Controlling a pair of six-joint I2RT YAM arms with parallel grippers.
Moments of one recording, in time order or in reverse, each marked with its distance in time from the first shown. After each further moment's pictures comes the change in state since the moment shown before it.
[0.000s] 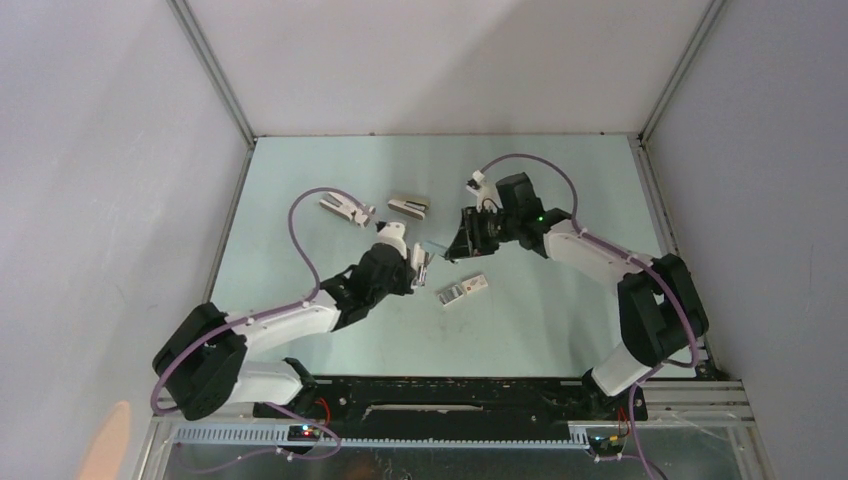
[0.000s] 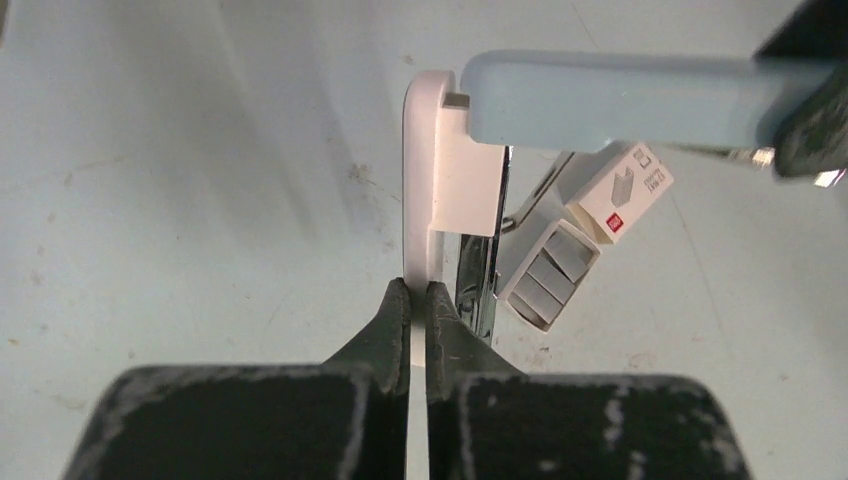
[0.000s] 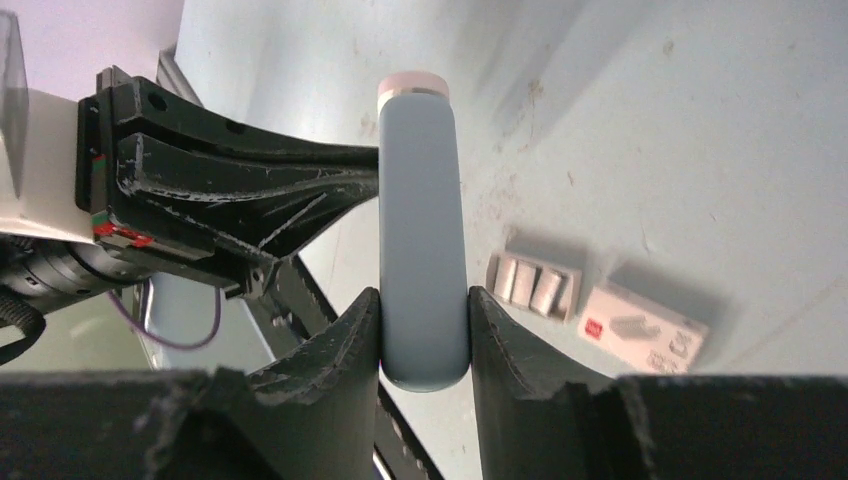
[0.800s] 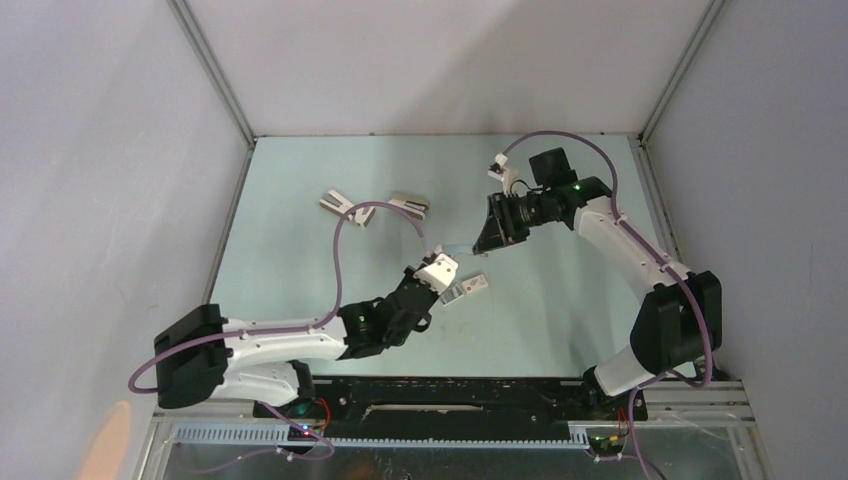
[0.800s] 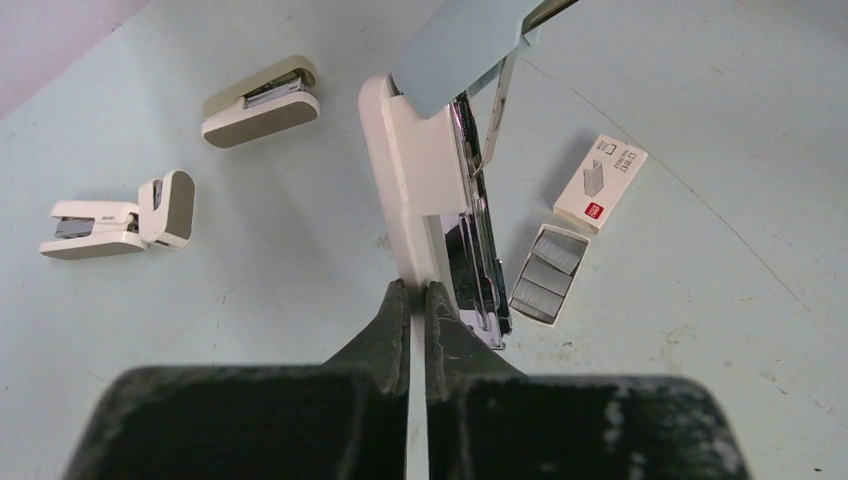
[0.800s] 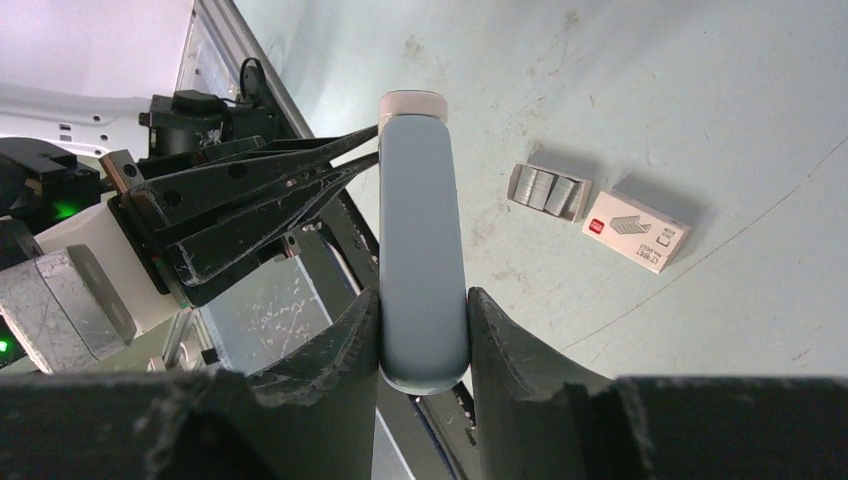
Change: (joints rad) left arm -0.397 -0.022 0.024 0.092 -0.446 0.463; right arm -0.153 -0.062 0.221 -0.518 -0.190 -0.311
